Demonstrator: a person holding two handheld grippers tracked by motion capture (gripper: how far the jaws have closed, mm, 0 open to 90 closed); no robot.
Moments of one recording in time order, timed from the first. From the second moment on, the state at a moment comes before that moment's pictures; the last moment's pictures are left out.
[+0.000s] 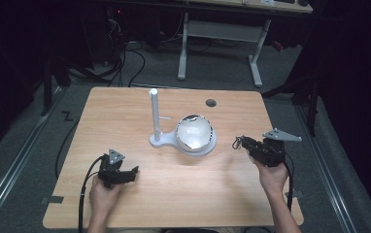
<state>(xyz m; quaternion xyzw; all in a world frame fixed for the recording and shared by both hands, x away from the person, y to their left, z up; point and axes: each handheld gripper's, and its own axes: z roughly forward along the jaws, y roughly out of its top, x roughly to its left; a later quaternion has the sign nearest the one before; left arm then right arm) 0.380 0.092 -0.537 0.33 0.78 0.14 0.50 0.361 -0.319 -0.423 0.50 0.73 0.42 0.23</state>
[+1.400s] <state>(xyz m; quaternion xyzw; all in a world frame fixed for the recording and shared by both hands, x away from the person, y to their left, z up) 0.381 0.092 -0.538 0.34 0.78 0.15 0.50 0.395 -0.249 -0.379 0.37 0.78 0.47 0.20</state>
